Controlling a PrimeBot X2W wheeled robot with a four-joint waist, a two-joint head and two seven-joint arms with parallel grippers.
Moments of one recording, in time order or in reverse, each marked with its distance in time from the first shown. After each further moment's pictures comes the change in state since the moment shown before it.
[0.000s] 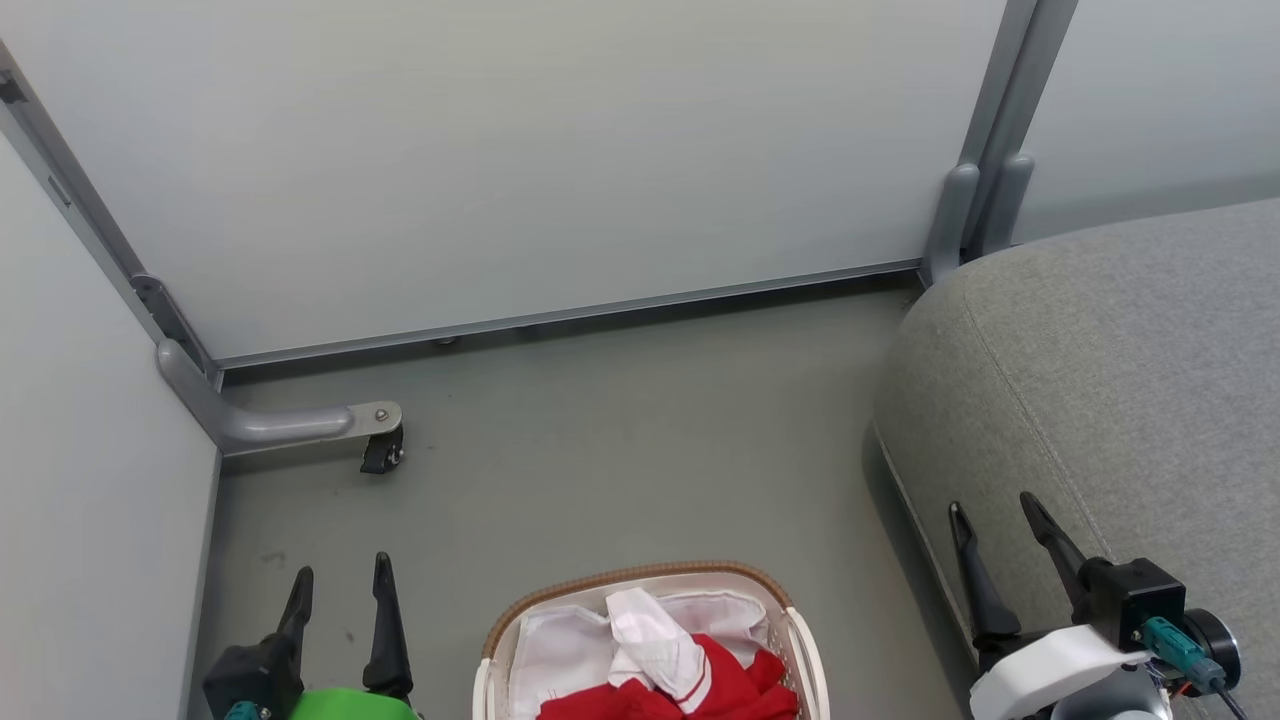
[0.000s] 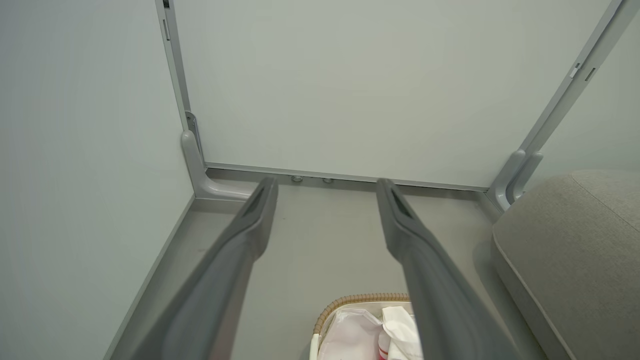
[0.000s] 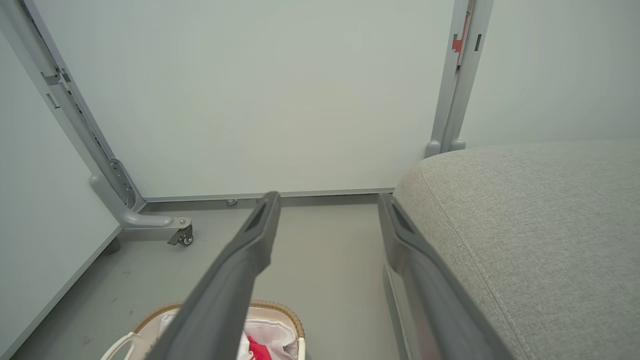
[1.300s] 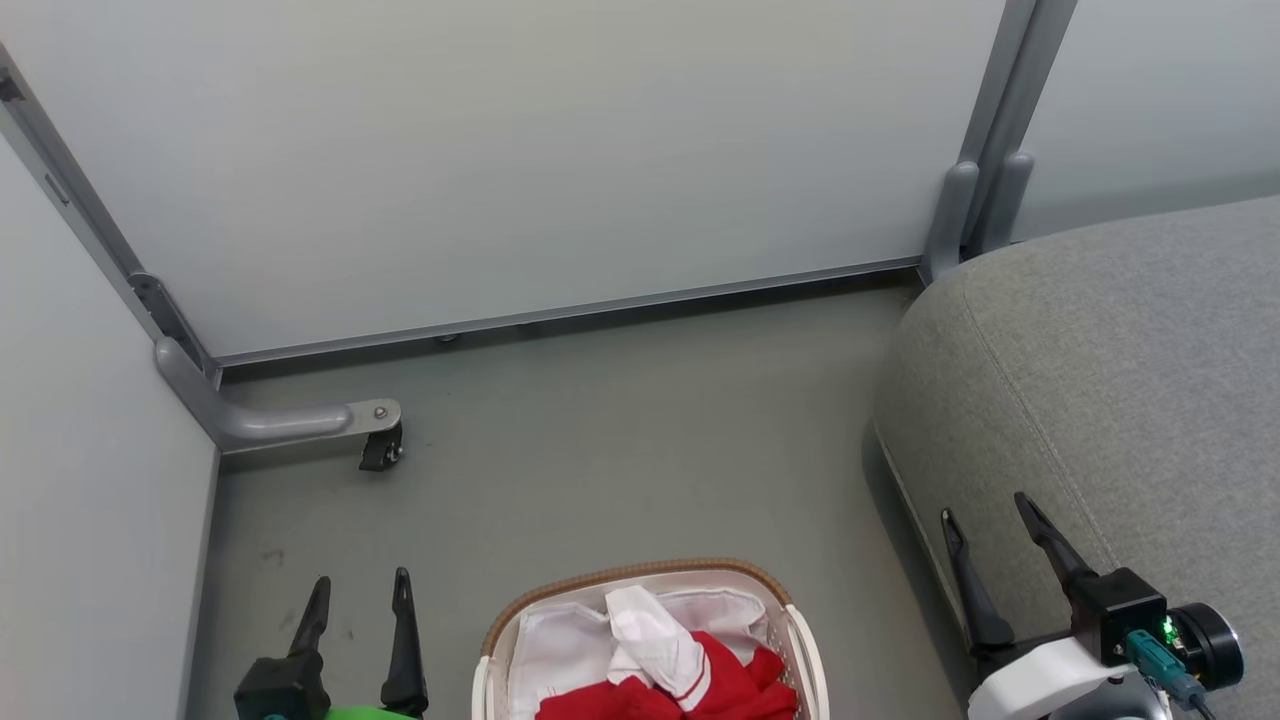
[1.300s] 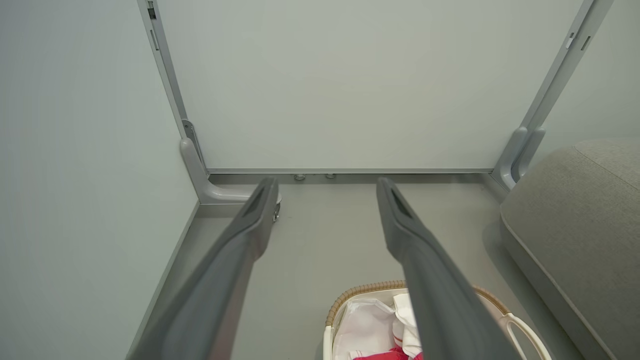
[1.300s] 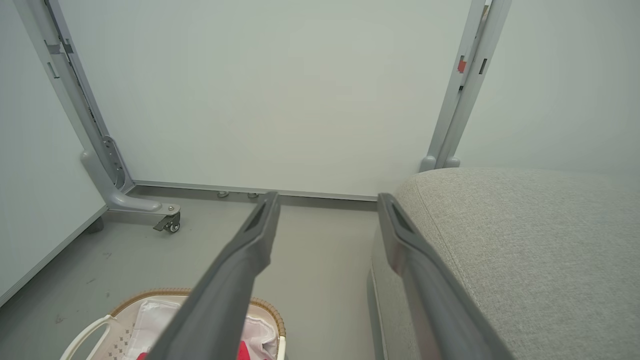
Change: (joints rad) left arm 0.015 0.001 -0.019 0.020 0.087 0.006 -0.030; right arm 0.016 -0.002 0.004 -0.018 -0.116 0.000 -0.028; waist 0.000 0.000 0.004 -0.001
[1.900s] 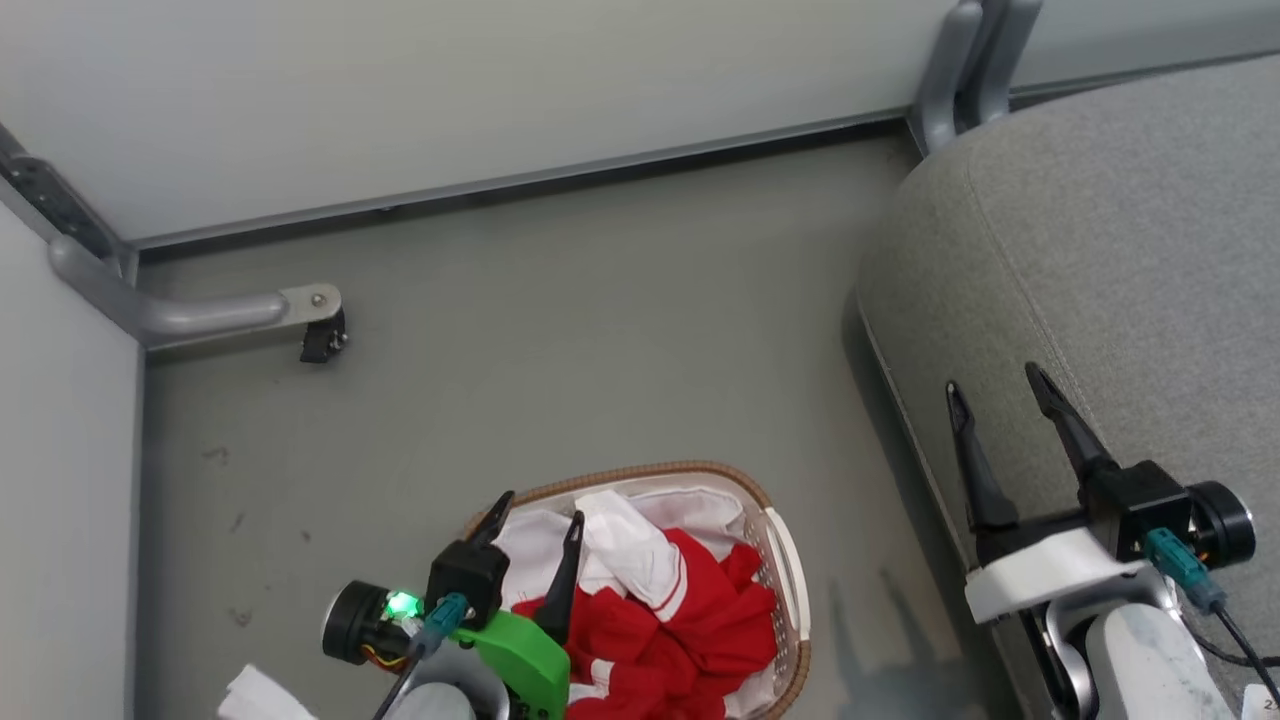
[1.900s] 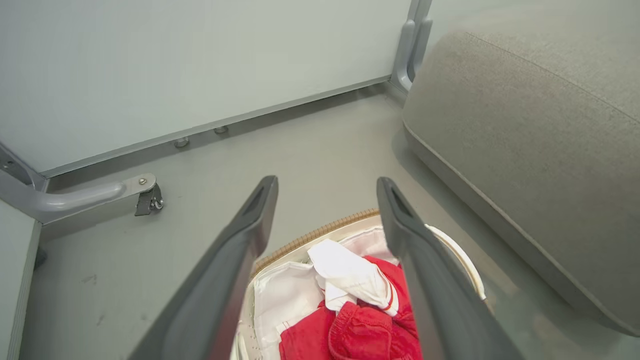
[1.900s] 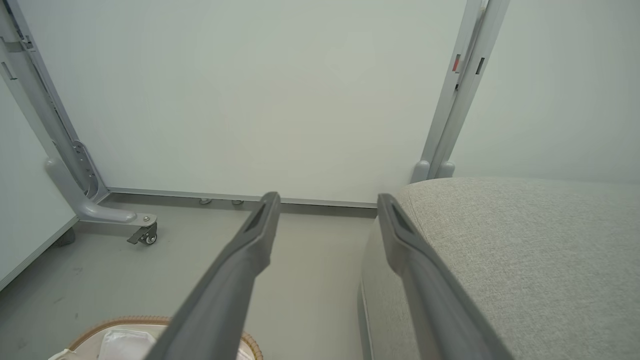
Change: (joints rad) left arm -0.286 0.000 -0.316 0.273 0.023 -0.064 0.000; right arm -0.151 -0.001 -0.012 -0.047 -0.007 0.000 -0.001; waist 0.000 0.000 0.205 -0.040
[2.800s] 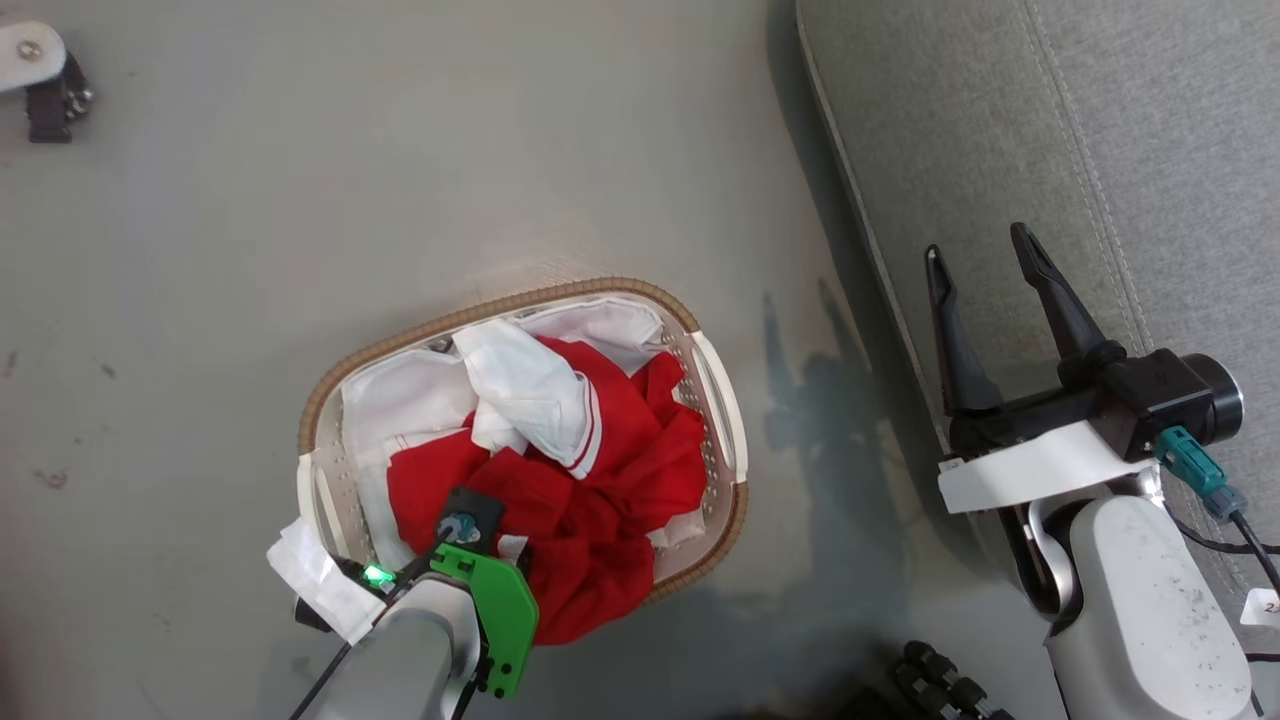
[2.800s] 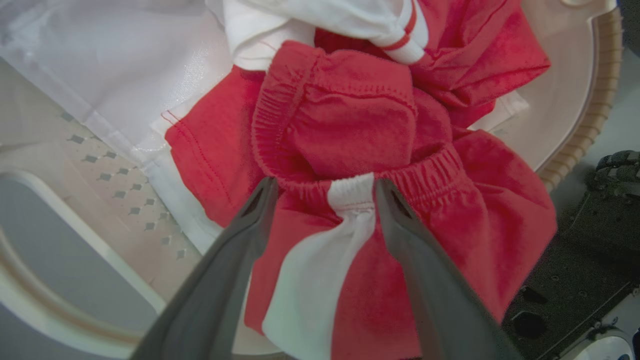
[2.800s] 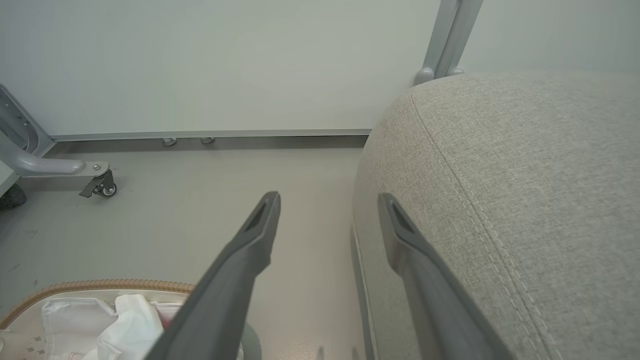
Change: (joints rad) left arm -0.336 0.000 -0.274 0.557 -0.178 0.019 0.207; right arm -0.185 -0.001 0.050 -0.047 0.072 0.000 0.000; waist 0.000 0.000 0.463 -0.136
